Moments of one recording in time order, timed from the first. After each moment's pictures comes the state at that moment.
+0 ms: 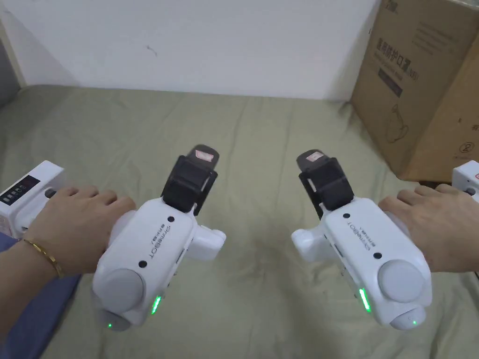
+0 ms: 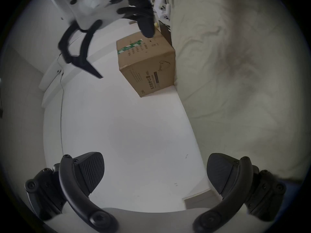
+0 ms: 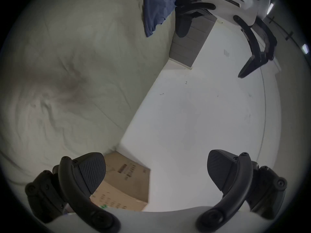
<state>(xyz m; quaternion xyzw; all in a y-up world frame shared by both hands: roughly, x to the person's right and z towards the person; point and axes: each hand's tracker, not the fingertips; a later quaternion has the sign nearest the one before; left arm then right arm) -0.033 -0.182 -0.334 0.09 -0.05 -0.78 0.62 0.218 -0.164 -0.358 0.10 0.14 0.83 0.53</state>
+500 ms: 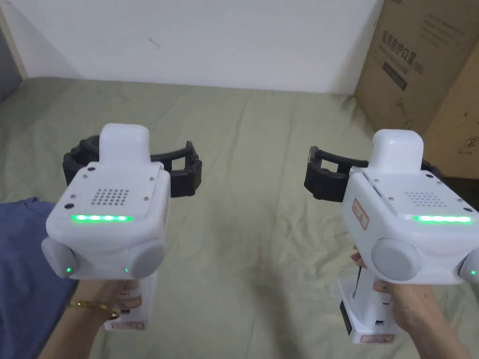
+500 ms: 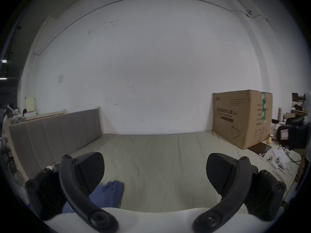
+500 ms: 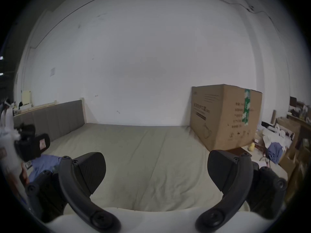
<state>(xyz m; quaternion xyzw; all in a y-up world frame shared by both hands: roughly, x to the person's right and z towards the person) -0.060 -0.132 -0.333 -0.05 0.10 0.00 0.99 0.232 -0.111 -0.357 -0.07 0.05 0.01 1.00</state>
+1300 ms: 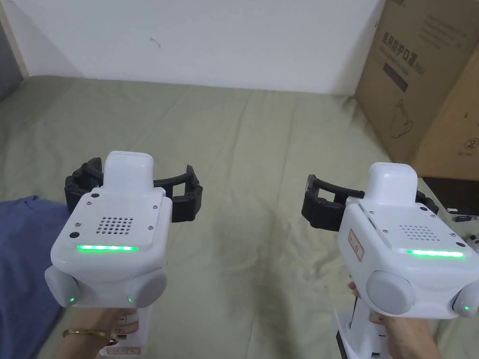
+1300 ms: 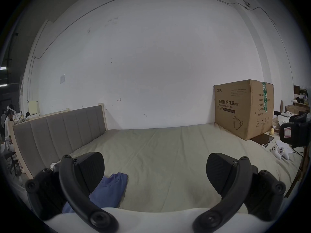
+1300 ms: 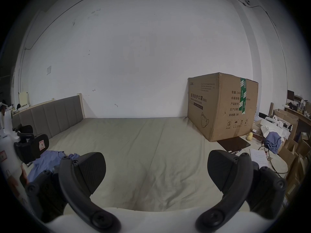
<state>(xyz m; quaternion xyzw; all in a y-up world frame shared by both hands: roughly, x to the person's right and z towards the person) -0.054 -0.148 -0.323 -0.06 0.09 -0.02 0.99 0.230 -0.133 -0.343 -0.10 0.05 0.01 0.99</state>
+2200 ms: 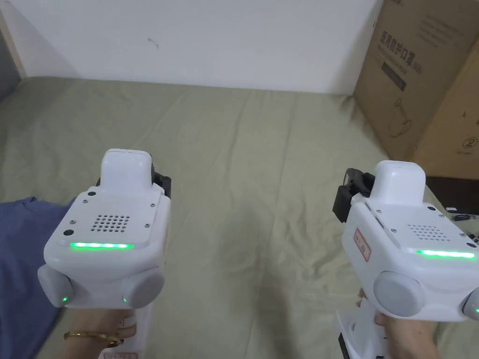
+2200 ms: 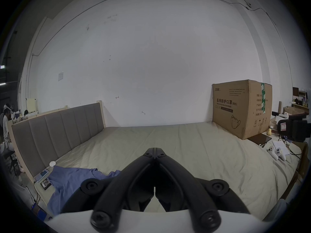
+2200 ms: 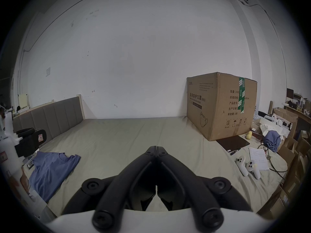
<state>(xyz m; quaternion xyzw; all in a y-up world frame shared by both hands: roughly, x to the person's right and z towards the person) -0.050 -0.142 -0.320 -0.08 0.08 -0.02 0.99 0.234 -0.126 -0.338 -0.11 0.04 0.00 0.99</state>
